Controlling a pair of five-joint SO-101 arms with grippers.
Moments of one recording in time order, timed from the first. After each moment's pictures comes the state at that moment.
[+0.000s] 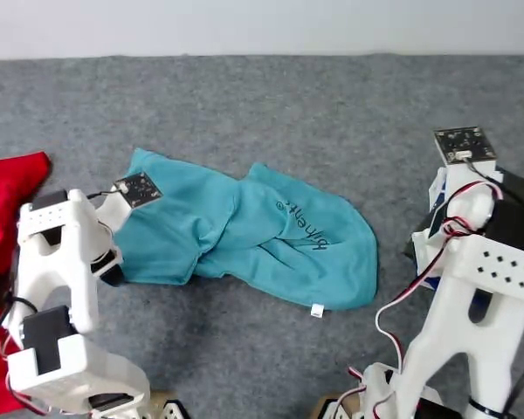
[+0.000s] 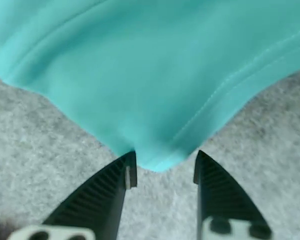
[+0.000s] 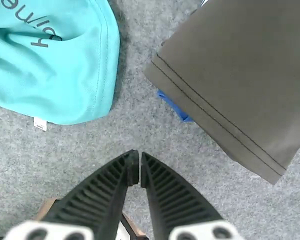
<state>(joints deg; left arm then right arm) -22.9 4.5 29.5 68.6 -60.7 18.5 -29.1 13.4 100.5 25.2</state>
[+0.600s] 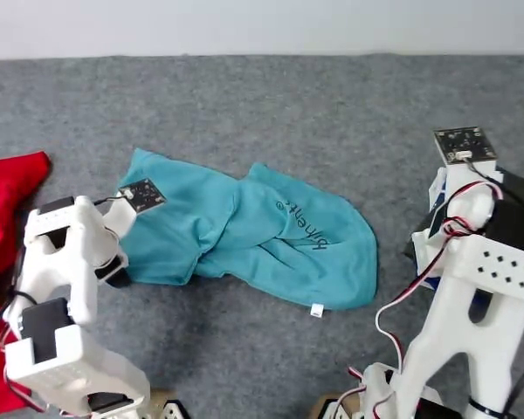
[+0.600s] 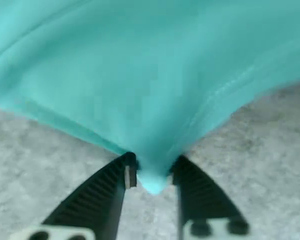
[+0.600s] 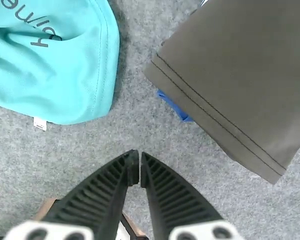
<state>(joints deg) -22.2 10.8 30.5 65.5 -59.0 18.5 -29.1 13.4 100.5 25.2</state>
